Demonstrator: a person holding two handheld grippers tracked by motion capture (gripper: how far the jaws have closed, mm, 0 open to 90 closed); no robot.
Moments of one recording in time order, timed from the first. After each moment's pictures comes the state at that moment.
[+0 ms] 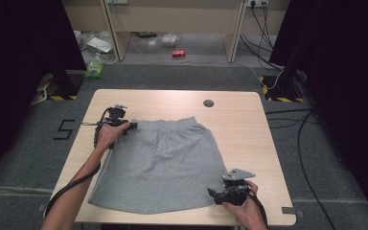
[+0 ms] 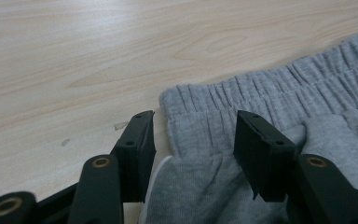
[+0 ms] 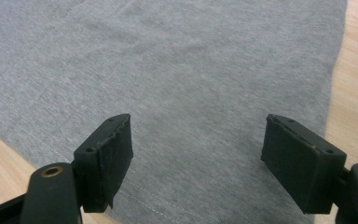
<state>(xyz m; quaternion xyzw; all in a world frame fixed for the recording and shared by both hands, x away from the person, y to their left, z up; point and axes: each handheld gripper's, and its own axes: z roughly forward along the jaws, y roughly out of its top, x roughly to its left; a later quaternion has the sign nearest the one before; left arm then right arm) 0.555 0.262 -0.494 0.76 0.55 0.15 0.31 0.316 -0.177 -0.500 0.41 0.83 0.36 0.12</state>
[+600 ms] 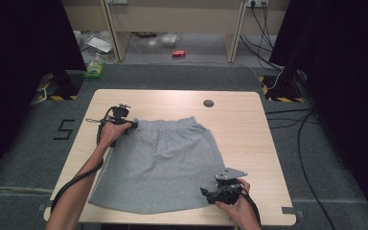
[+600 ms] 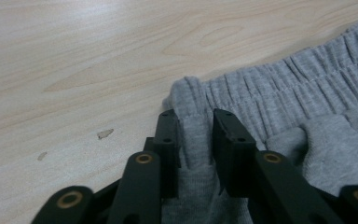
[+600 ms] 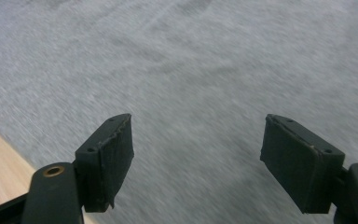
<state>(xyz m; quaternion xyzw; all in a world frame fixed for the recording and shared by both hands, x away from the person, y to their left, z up) 0.565 0.258 -0.498 0.78 0.53 0.14 0.30 0.319 -0.154 -0.498 0.39 0.83 0.38 0.11</state>
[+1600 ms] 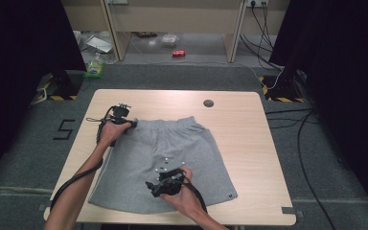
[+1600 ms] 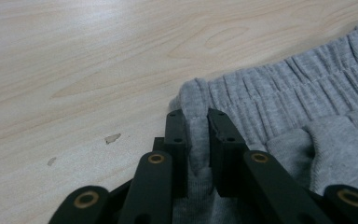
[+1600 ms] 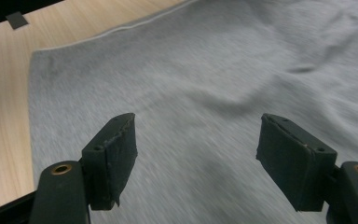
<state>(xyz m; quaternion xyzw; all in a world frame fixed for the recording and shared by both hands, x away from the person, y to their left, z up) 0.566 0.259 -0.498 0.78 0.53 0.14 0.30 0.339 0.011 -0.486 0.27 0.86 0.43 0.09</state>
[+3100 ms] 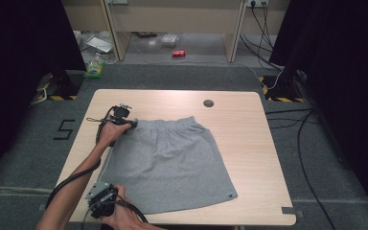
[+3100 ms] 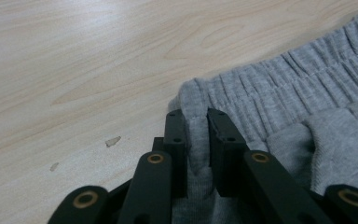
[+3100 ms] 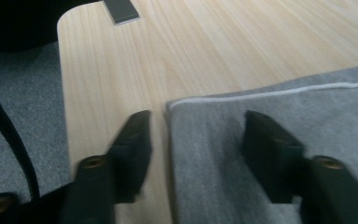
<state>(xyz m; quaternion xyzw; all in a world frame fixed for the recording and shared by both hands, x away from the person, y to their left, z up) 0.564 0.257 -0.499 0.79 0.51 0.15 0.30 0.292 0.190 -0.520 0.16 0.90 0.39 0.07</state>
